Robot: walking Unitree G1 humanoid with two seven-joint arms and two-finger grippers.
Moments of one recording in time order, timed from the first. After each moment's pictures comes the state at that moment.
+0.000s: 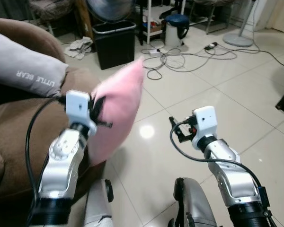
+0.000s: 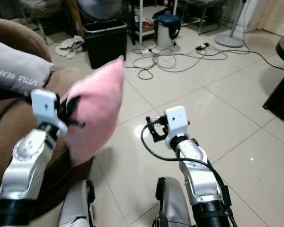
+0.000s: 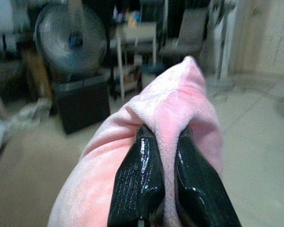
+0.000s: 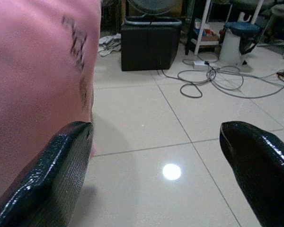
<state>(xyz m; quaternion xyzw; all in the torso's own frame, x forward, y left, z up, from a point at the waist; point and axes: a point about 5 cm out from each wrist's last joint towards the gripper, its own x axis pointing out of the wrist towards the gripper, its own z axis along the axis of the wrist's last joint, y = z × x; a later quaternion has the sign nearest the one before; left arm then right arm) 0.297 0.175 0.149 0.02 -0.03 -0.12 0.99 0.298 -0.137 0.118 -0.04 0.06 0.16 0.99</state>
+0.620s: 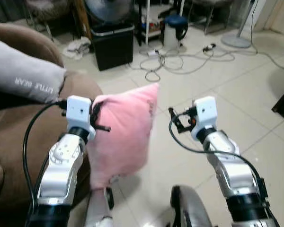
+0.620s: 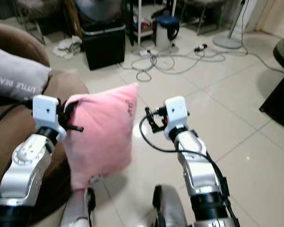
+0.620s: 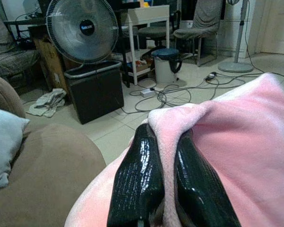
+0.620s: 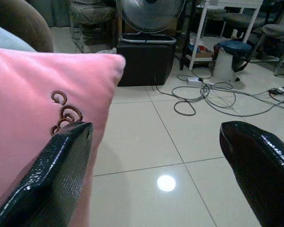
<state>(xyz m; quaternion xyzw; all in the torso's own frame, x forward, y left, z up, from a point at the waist) 0.293 0.174 0.149 0.05 -0.02 -0.09 0.99 0.311 -0.132 0.134 -0.05 0.03 0.16 0.99</state>
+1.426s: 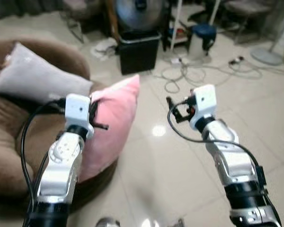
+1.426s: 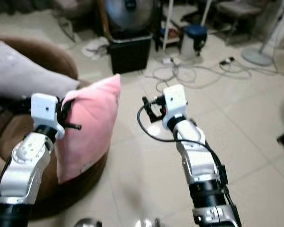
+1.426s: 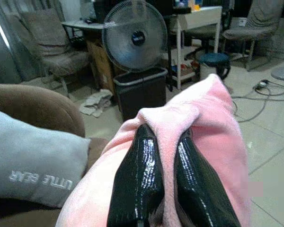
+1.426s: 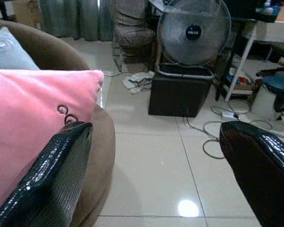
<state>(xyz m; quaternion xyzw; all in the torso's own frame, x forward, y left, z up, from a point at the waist) 0.296 0.176 0.154 0.08 -0.03 -0.07 0.99 0.325 -0.128 0.155 -0.05 0.00 0.18 0.98</state>
